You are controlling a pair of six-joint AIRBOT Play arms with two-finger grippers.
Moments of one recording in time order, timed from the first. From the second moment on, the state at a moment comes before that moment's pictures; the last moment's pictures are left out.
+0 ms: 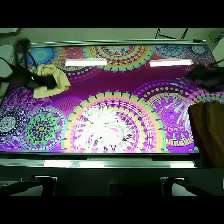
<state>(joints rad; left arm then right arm) -0.08 -1.37 1.51 1.49 -1.30 -1.59 -0.18 -1.36 1.60 -1.27 1.36 1.68</state>
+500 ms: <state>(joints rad) -0.08 -1.27 1.19 1.48 -1.19 -1.58 0.03 -1.47 1.60 -1.37 1.50 1.73</state>
